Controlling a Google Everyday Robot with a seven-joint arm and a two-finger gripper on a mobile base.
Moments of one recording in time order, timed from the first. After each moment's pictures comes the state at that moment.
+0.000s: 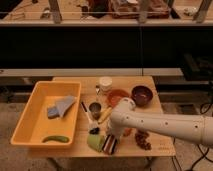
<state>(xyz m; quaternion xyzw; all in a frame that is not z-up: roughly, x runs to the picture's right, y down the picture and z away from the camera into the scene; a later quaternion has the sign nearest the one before) 0.038 0.240 0.787 -0.24 -0.24 -0.45 0.82</state>
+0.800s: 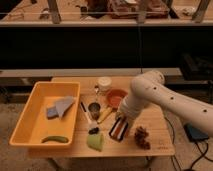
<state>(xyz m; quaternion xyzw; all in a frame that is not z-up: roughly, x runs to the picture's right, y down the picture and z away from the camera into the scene) 0.078 0.139 0.673 -0.23 -0.28 -0.40 0.84</state>
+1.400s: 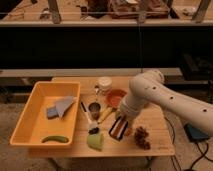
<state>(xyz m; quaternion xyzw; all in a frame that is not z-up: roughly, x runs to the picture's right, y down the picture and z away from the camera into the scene) 0.083 0.130 0.677 -0.22 -0.26 -0.40 0.85</state>
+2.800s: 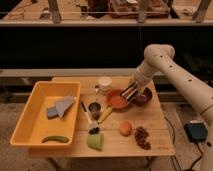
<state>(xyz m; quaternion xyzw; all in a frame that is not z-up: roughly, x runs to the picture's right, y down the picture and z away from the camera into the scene) 0.163 -0.012 0.800 -0.20 -0.21 -0.28 0.92</state>
